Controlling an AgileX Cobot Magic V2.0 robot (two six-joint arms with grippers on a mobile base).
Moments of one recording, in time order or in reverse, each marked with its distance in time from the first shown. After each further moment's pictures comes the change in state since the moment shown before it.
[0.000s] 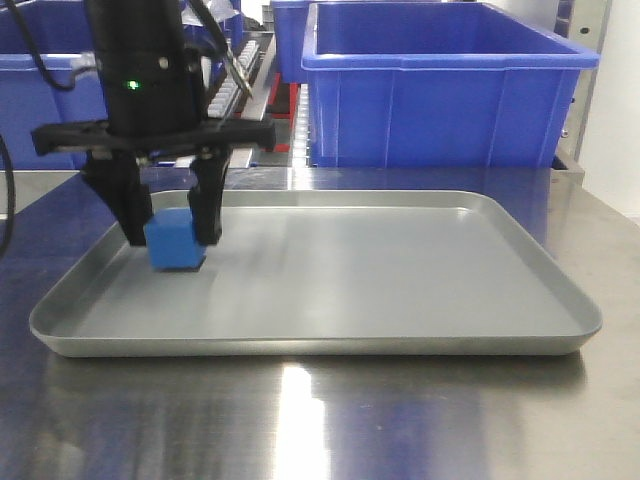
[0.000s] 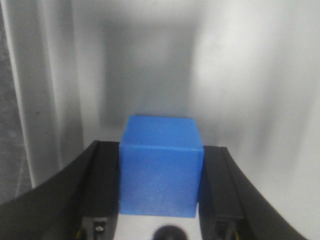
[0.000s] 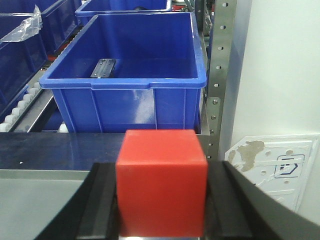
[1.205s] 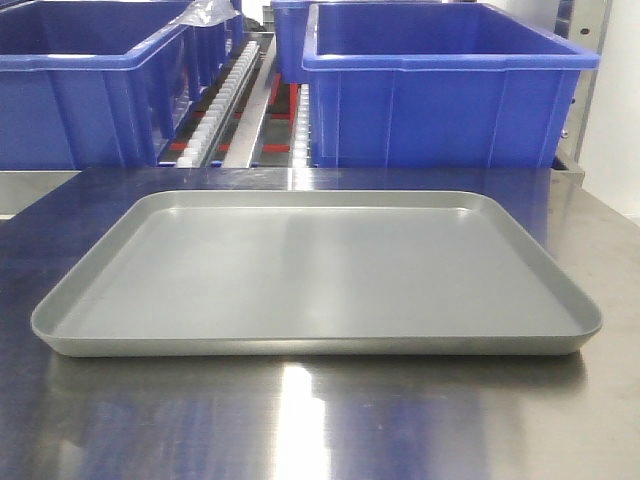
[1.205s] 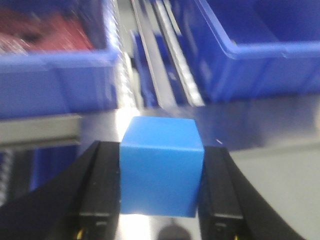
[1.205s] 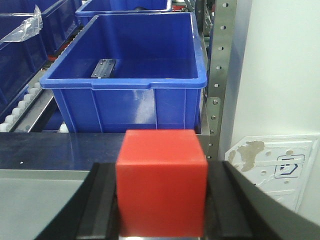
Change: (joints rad) left arm 0.274 -1.046 0.816 0.000 -0.933 0.452; right arm 0.000 0.000 0.000 0.000 0.000 0.000
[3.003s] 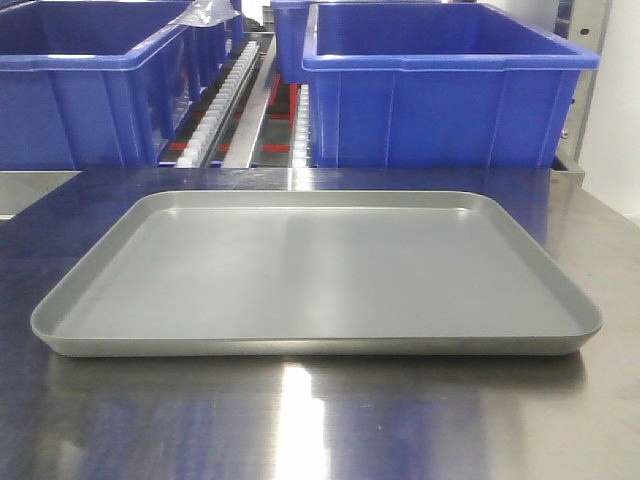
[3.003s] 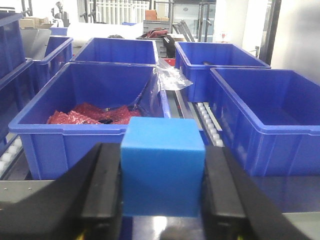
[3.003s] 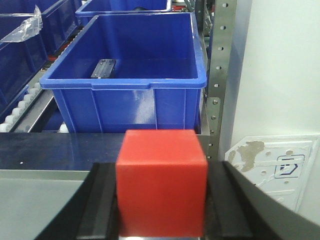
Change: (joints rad) left arm 0.148 -0.498 0.304 -0.048 -0.157 0.042; right arm 0.000 0.000 0.000 0.000 0.000 0.000
